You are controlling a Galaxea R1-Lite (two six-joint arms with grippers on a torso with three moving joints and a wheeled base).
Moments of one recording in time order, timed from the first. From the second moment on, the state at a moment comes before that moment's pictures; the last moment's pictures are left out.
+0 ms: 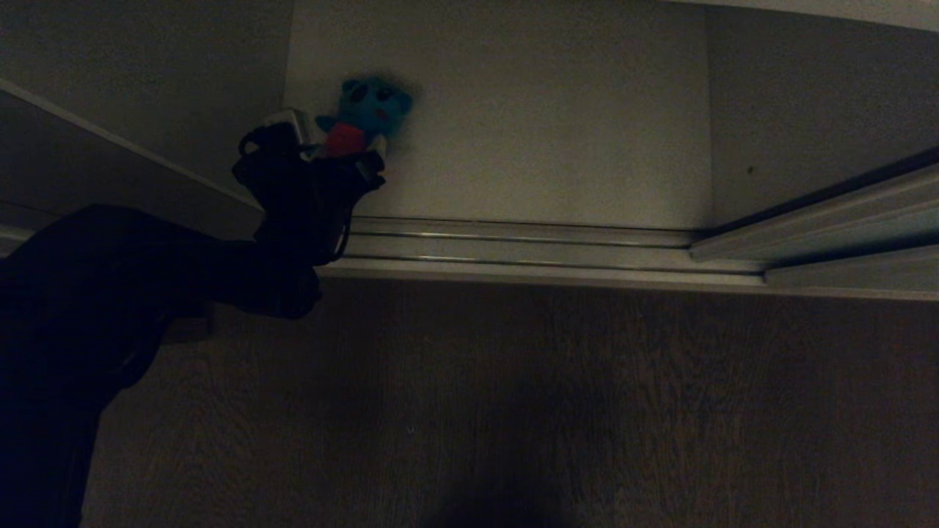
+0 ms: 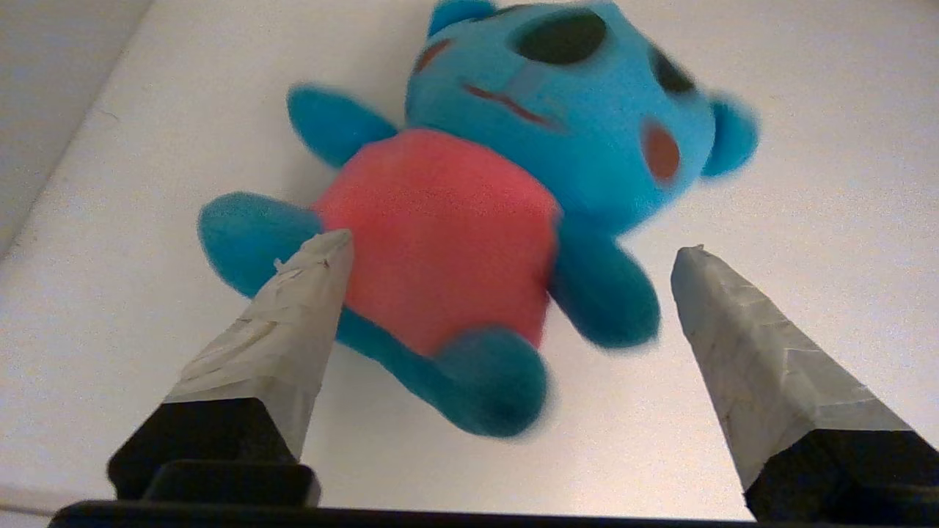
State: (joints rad) left arm -0.24 2.23 -1.54 -1.17 0.17 -0.17; right arm 0.00 0.00 0.00 0.00 0.02 -0.03
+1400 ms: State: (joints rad) left arm -0.24 1.24 -0.84 -0.27 0.06 -0.10; right arm 0.00 0.00 0.00 0.00 0.02 -0.03
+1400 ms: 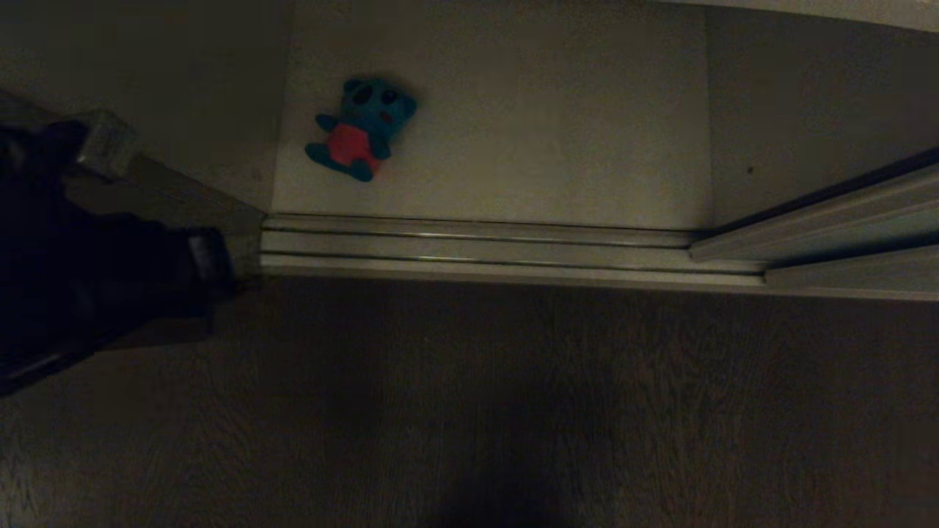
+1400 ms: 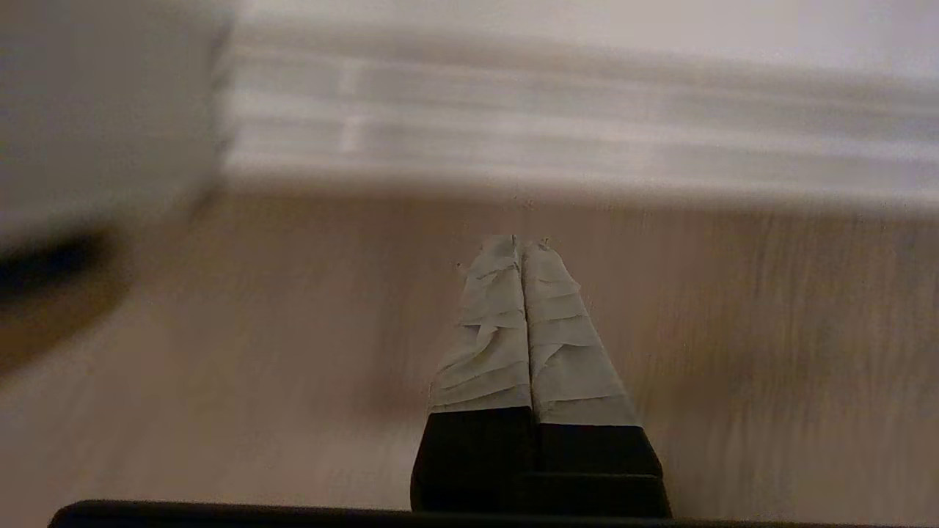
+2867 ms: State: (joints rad) left arm 0.01 0.00 -0.01 0.00 -0.03 0.06; right arm 0.00 0.00 0.00 0.00 0.02 -0.03
